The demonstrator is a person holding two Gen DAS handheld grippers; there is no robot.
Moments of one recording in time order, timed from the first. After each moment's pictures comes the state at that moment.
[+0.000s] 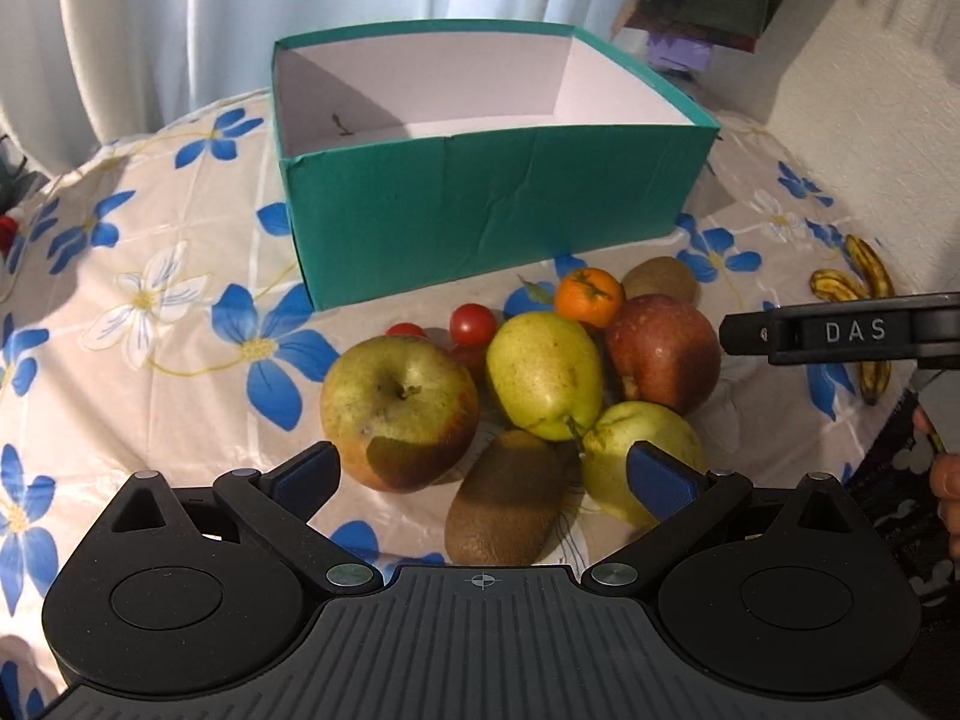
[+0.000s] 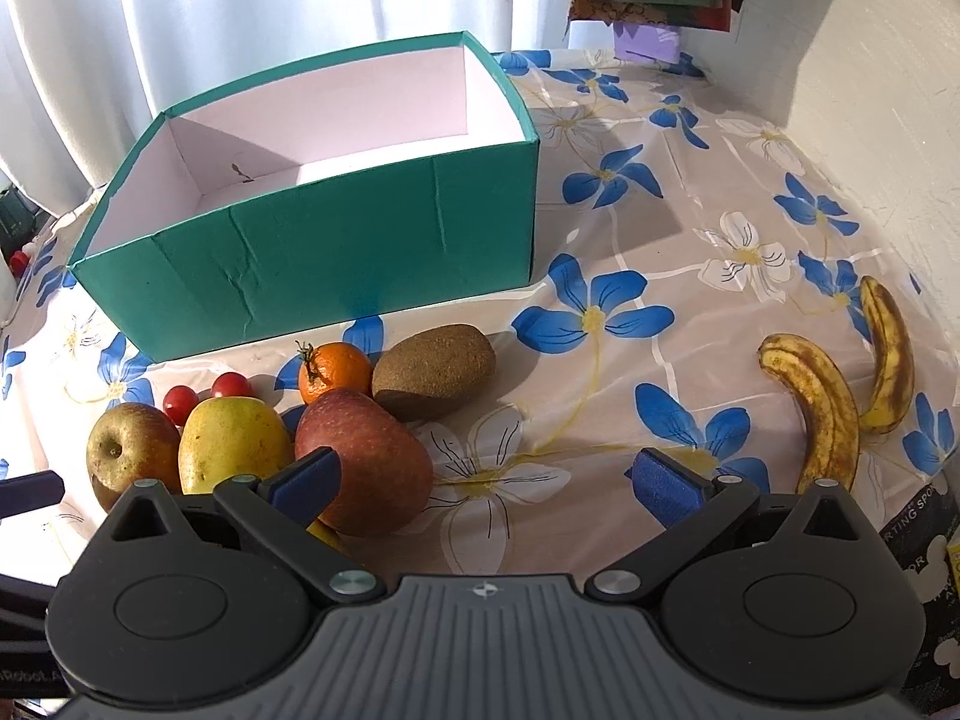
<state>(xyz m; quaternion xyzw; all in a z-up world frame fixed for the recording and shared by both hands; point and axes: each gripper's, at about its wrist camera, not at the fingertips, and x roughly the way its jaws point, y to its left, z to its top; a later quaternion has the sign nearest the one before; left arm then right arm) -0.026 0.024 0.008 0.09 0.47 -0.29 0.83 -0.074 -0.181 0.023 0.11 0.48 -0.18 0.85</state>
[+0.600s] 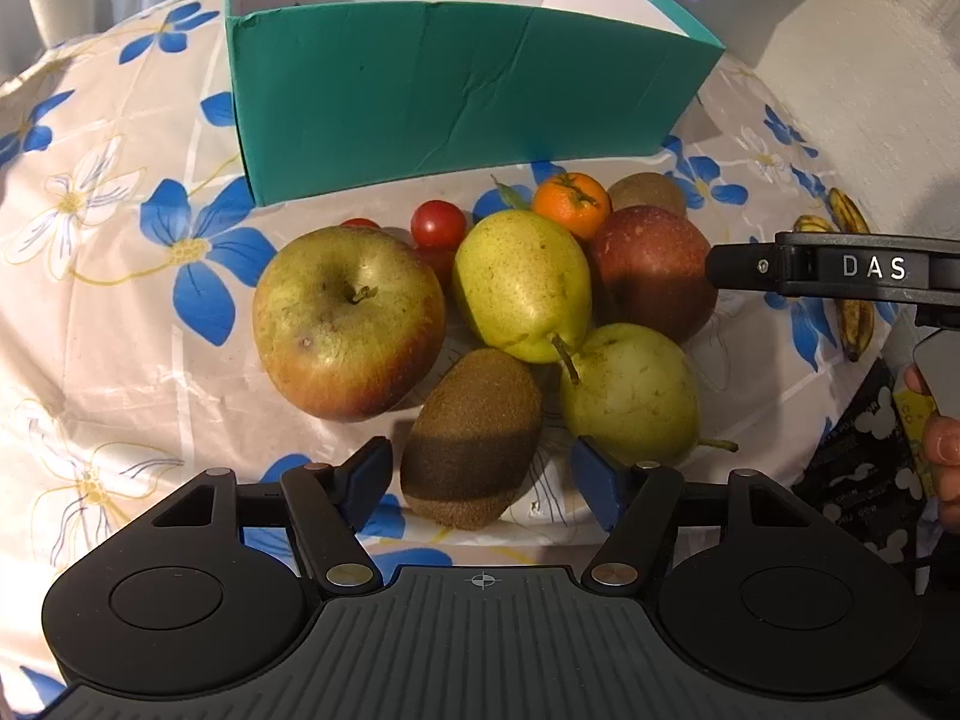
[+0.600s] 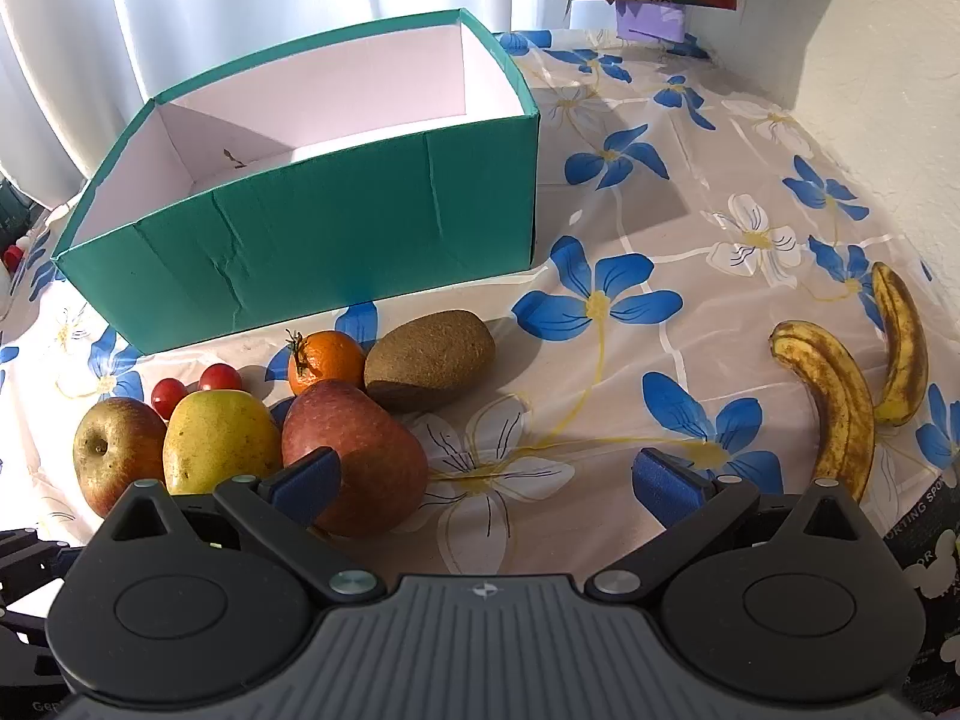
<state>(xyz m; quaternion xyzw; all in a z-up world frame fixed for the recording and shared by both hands) -0.013 0.023 -0.026 0.06 0.55 -0.32 0.77 -0.068 -0.185 0.012 0.12 0.50 -0.18 0.84</state>
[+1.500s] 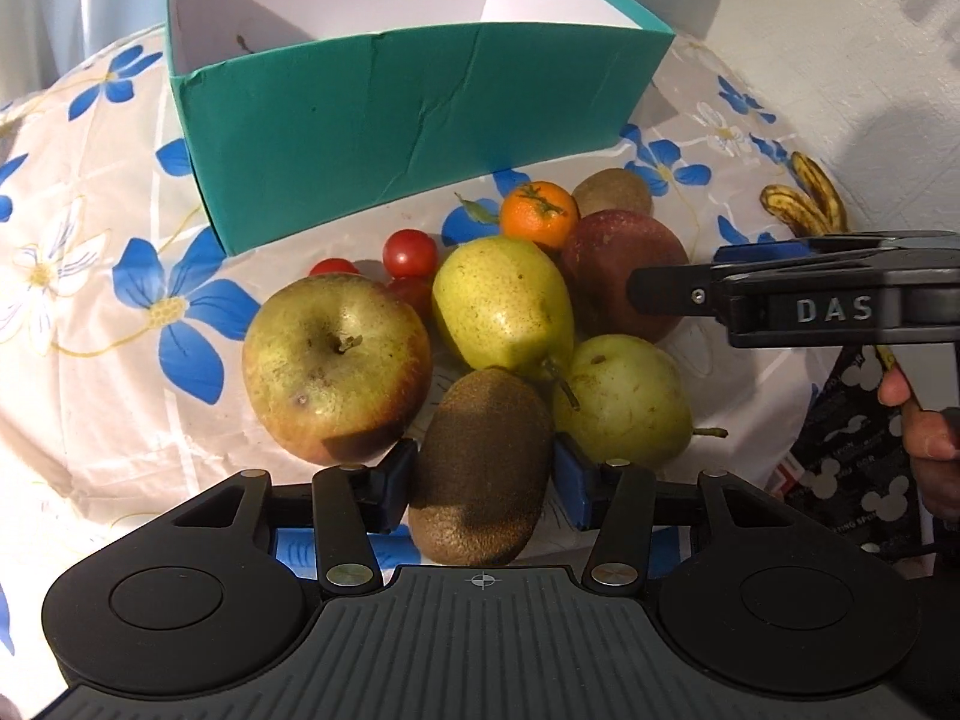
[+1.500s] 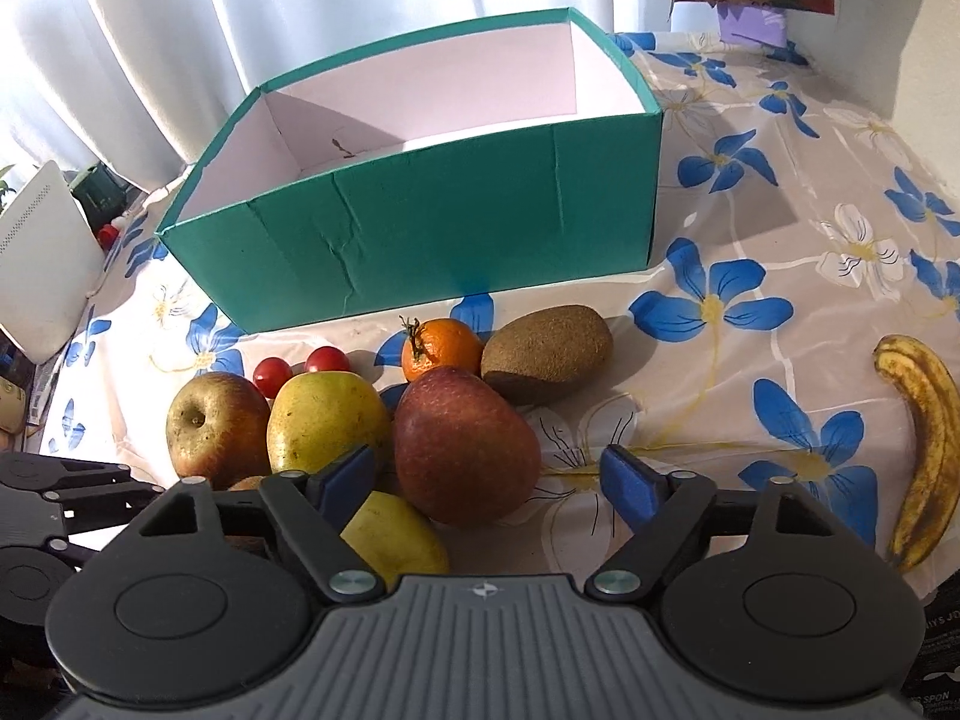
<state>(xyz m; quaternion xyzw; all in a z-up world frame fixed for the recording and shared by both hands) -0.003 0.019 -0.018 0.10 0.54 -0.37 0.75 -0.065 -0.169 0.008 0.14 0.49 -0.08 0.86</state>
